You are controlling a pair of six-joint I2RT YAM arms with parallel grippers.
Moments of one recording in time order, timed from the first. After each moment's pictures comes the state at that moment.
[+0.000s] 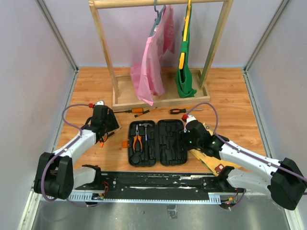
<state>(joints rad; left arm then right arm) -0.19 1.17 0.53 -0.16 -0.18 -0.50 0.81 1.03 0.54 -0.30 0.02 0.51</state>
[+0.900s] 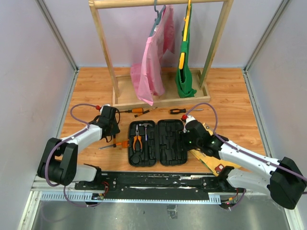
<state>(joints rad) -0.27 1.33 0.58 -0.24 -0.23 -0.53 0.81 1.04 0.54 -0.30 0.00 0.52</state>
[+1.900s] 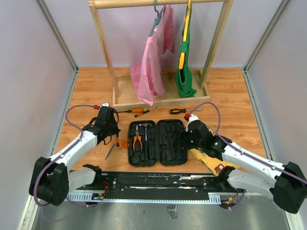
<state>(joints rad) -0.30 1.13 0.58 -0.34 -0.21 -0.57 0.80 0.99 0.54 -0.30 0.03 0.54</state>
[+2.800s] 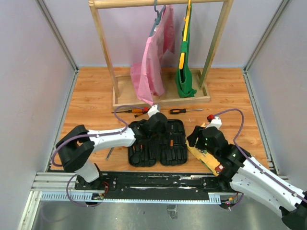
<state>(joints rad) -0.99 1.53 0.87 0.00 -0.26 -1.11 0.78 0.65 0.48 -0.48 0.34 0.70</state>
